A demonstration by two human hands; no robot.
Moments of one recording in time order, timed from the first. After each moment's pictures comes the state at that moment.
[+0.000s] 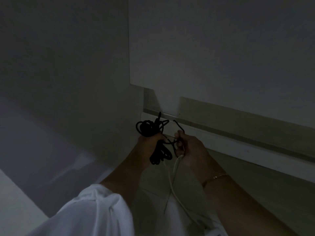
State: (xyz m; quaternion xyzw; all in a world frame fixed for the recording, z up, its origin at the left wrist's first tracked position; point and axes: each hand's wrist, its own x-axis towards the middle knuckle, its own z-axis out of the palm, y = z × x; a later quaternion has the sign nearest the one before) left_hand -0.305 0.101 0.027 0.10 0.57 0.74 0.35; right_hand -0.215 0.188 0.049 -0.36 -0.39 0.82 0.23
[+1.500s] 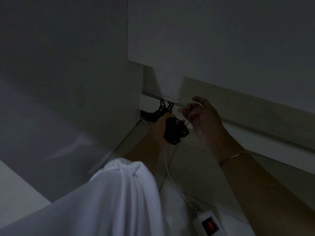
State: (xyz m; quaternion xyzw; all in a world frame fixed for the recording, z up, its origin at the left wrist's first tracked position) left_hand -0.286 0.146 0.010 0.02 0.39 0.76 0.52; right_hand -0.203 0.211 0.079 -0.23 -0.49 0.78 0.32
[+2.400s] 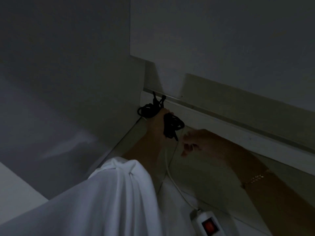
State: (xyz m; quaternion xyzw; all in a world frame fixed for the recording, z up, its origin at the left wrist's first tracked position) left_hand -0.286 0.143 0.020 0.02 0.46 0.79 0.41; right_hand -0.166 0.206 0.057 -0.30 -0.78 0.55 -0.04
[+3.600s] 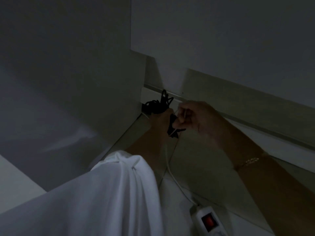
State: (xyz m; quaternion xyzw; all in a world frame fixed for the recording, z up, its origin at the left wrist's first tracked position) left_hand -0.300 0.158 -0.007 0.01 0.52 0.77 0.37; right_hand -0.192 0.186 0.096 -0.22 -0.68 0.69 0.10
